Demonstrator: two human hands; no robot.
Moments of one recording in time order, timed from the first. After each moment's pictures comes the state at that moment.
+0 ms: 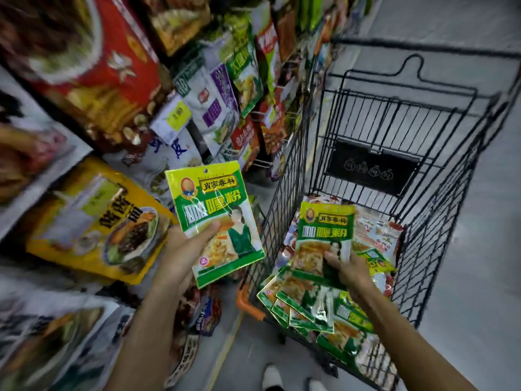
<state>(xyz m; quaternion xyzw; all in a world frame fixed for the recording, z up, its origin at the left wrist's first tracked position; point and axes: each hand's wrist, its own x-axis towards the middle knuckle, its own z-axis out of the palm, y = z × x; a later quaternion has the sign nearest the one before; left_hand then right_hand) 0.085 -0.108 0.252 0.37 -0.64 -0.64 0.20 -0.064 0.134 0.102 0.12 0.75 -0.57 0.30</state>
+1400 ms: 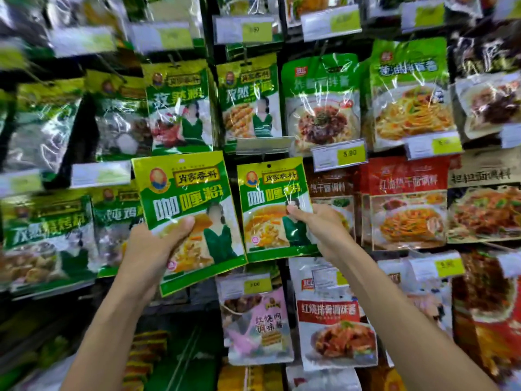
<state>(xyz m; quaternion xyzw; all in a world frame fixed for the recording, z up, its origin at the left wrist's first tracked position) 0.524 -0.061 0.654 0.39 -0.55 -0.18 0.72 0.281 -0.142 0.661 -0.57 0.37 -0.60 0.41</state>
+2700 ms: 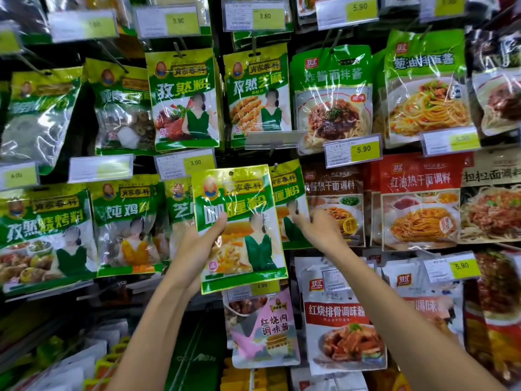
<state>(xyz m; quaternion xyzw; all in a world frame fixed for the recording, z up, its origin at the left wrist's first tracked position) 0.511 -0.115 0.637 0.39 -0.57 -0.35 0.64 0.291 -0.184 0.647 -0.66 0.55 -0.49 0.16</state>
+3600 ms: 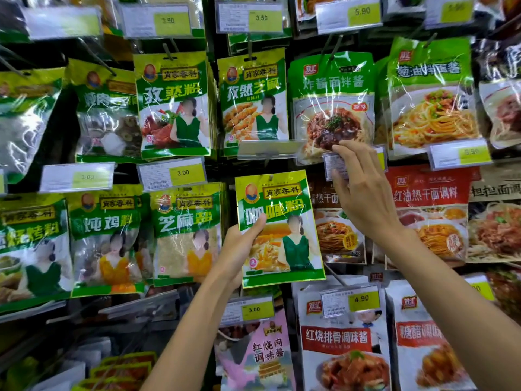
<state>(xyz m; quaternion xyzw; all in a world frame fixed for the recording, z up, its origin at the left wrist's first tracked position) 0.441 -0.177 0.647 0.39 -0.57 -0.40 0.60 0.223 -0.190 0.706 -0.65 0.36 -0.55 -0.38</state>
